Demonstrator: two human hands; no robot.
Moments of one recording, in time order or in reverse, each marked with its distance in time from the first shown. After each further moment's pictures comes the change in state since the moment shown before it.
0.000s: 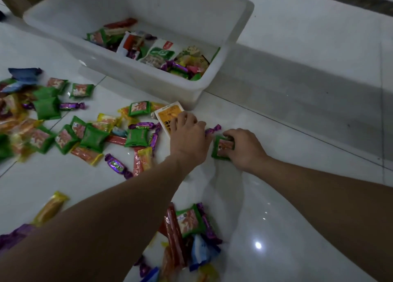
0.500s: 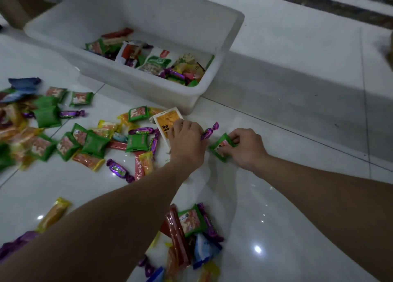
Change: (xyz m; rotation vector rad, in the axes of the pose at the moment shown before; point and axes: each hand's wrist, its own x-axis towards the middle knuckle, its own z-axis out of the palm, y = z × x) left_hand -0.007 0.001 -0.005 -0.193 0.019 -0.074; right_hand -0.019 -0.017 -0.022 0.300 0.090 0.201
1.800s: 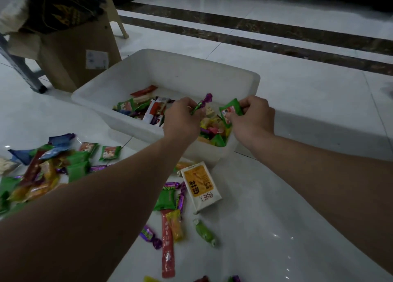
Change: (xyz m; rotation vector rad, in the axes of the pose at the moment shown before) left_hand 0.120 -0.018 -0.144 -0.415 0.251 -0.100; right_hand 0.068 -0.158 -0.042 0.214 0.450 -0.138
